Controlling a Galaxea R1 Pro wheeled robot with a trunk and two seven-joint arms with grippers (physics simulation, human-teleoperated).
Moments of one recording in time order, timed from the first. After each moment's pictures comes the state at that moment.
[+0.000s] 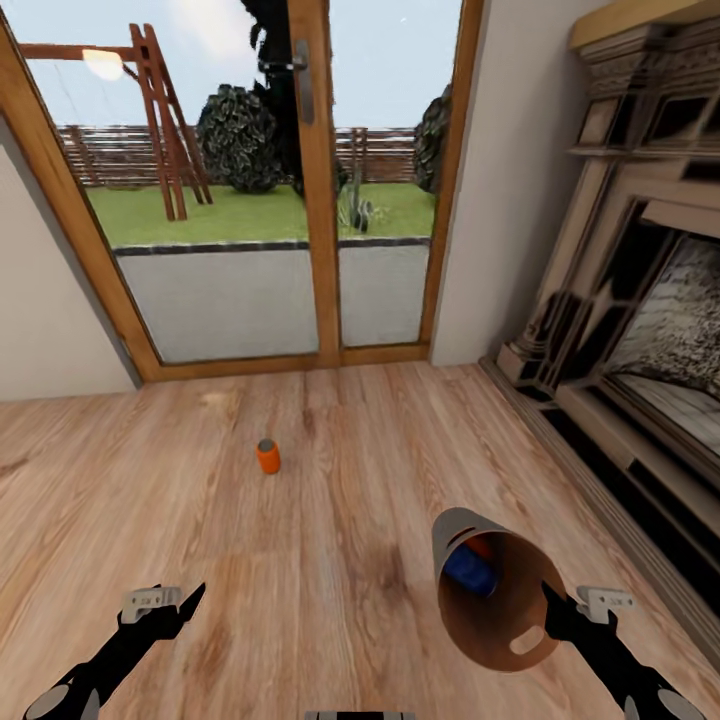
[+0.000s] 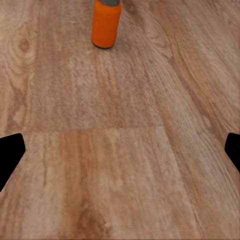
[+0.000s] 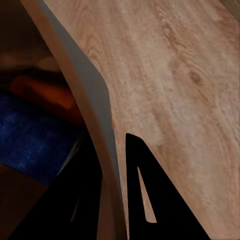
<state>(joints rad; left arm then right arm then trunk) -0.30 0.12 0.54 -0.73 -0.09 -0.18 -0.62 -0.12 -0.02 -0.47 -1.20 0.06 0.08 0.45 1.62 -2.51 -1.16</state>
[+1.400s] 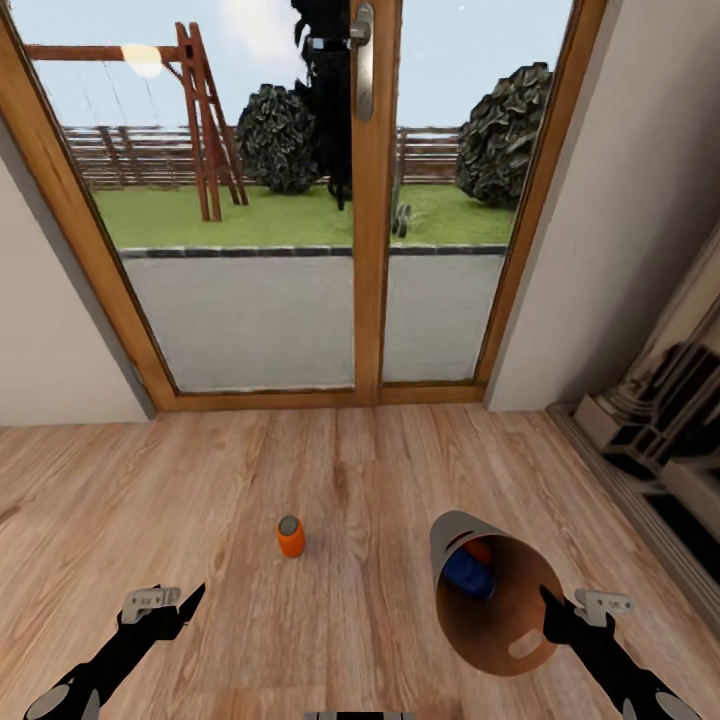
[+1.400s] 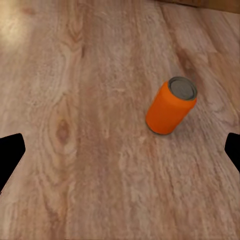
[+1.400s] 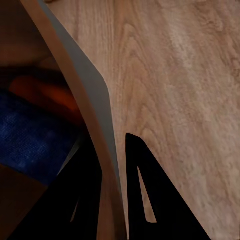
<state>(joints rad) -0.30 0.12 0.54 -0.73 -0.09 -0.18 -0.62 -0.12 -0.02 -0.47 -1.19 0.06 0.08 0.45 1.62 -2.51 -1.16</state>
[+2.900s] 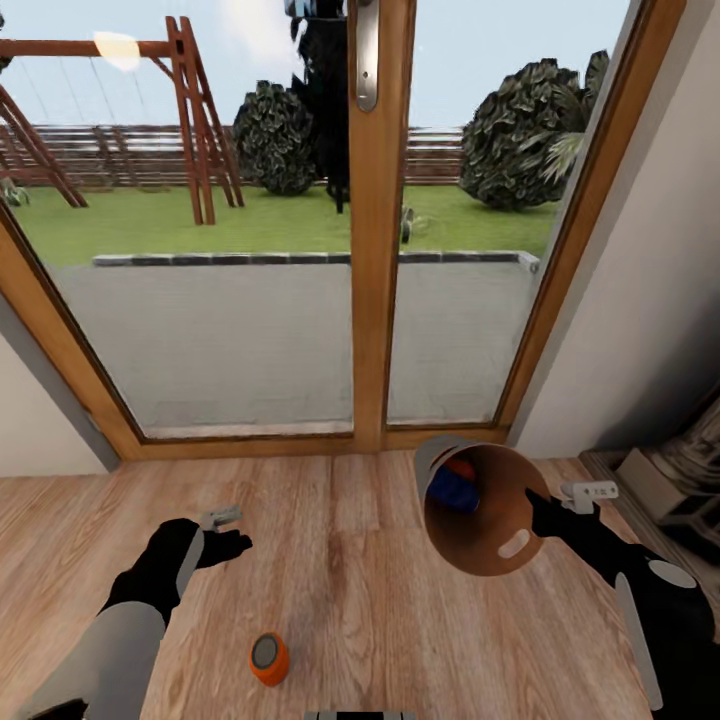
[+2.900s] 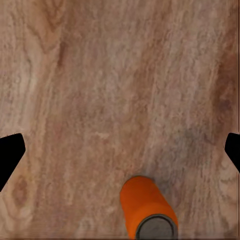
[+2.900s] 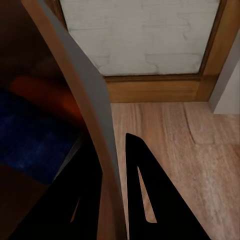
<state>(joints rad) -0.70 0.01 0.33 -0.66 -0.12 0.72 -0.08 -0.27 -0.09 -0.32 -1.58 0.05 0.50 0.46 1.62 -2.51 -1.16</state>
